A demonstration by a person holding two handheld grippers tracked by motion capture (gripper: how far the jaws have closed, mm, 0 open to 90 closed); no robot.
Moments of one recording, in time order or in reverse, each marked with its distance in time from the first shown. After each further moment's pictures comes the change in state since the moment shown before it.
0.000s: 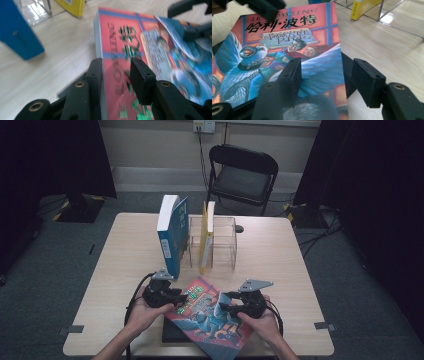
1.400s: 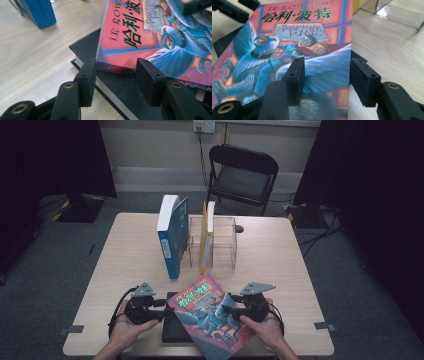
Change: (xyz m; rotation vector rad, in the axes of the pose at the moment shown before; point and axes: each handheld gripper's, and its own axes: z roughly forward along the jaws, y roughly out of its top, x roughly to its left) left arm 0.003 -0.040 -0.025 -0.044 0.024 0.007; right arm 0.008 -0.005 -0.012 0.029 -0.034 0.014
